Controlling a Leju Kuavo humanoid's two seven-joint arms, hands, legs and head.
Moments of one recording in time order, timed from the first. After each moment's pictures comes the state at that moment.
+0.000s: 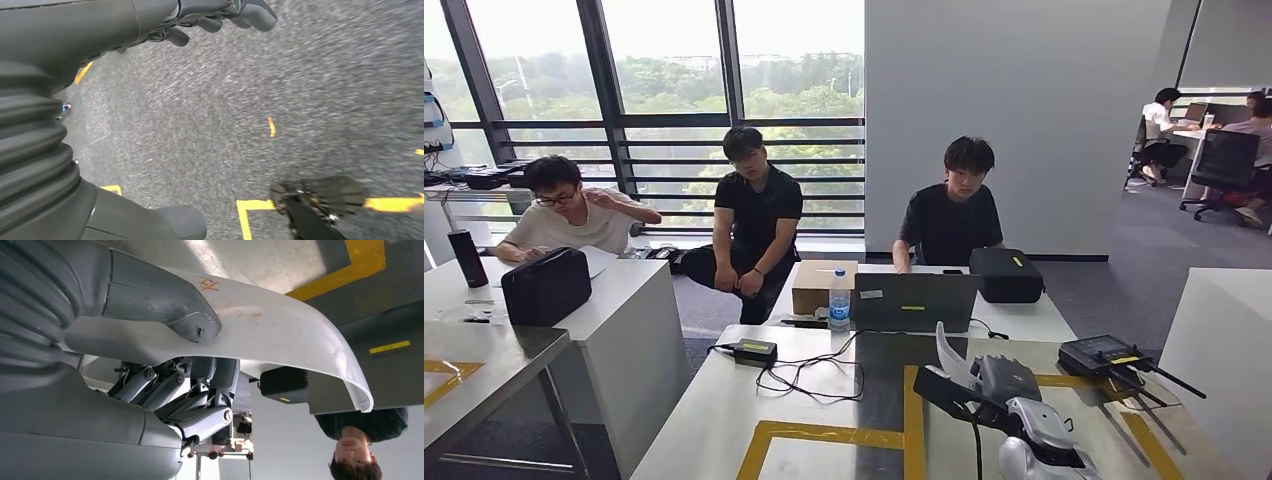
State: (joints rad) left arm -0.12 -0.05 0.47 -0.17 -0.86 -0.04 0.17; right arm -1.06 -0.02 0.53 -0.33 0.94 0.09 0.12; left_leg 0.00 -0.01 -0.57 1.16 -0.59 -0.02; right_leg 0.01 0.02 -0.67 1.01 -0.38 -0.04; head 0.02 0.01
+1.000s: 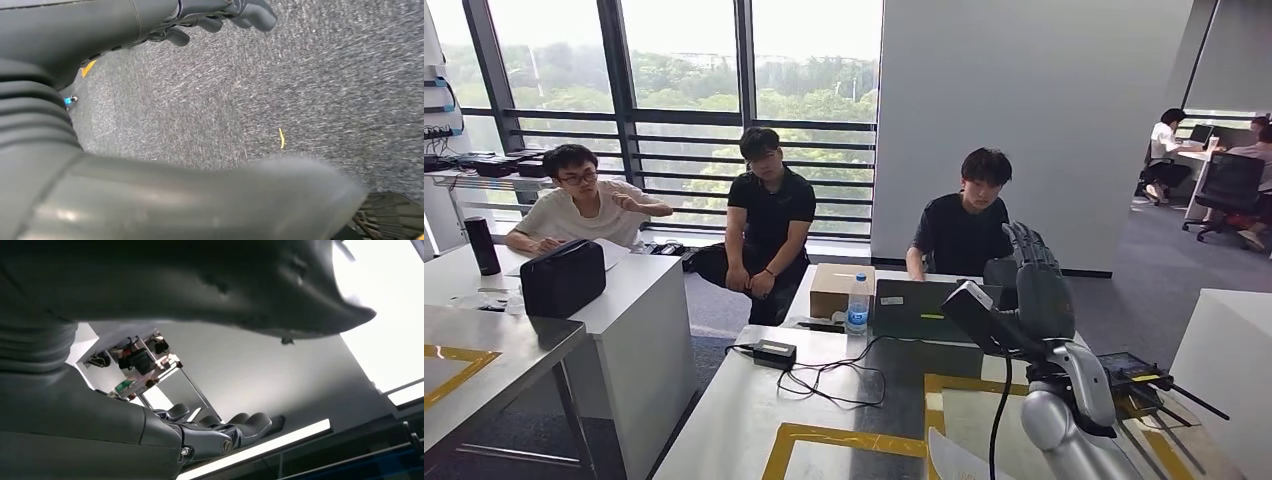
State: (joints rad) left arm -0.09 -0.05 0.50 -0.17 -0.86 0.00 0.19; right arm -1.02 -0.06 0.35 -0.80 0.87 -0.19 -0.10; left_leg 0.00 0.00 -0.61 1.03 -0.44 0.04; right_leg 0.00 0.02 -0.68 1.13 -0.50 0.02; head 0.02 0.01
